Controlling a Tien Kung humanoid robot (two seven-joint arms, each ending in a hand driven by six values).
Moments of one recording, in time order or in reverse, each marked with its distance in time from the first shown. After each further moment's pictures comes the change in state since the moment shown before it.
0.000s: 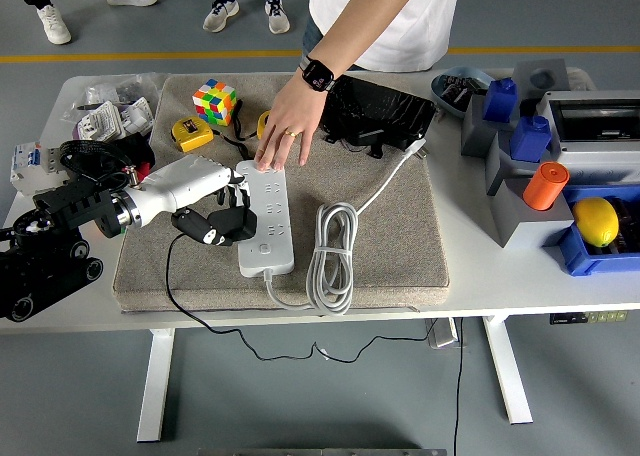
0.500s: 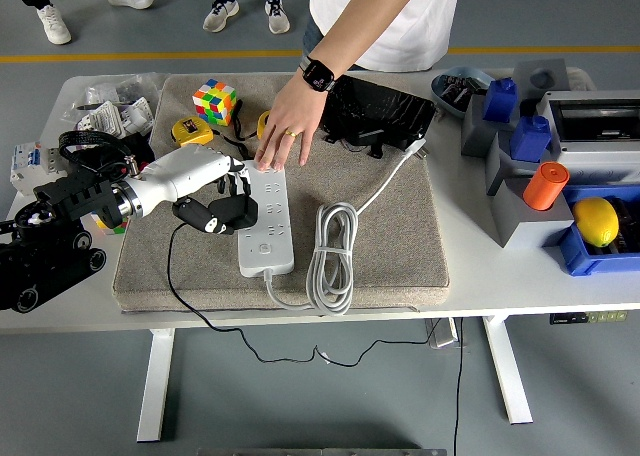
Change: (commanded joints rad) left arm -0.012 -0.011 -0.008 0.016 -0.007 0.003 -0.002; right arm 0.001 -0.001 -0.001 0.000 0.001 0.000 0.000
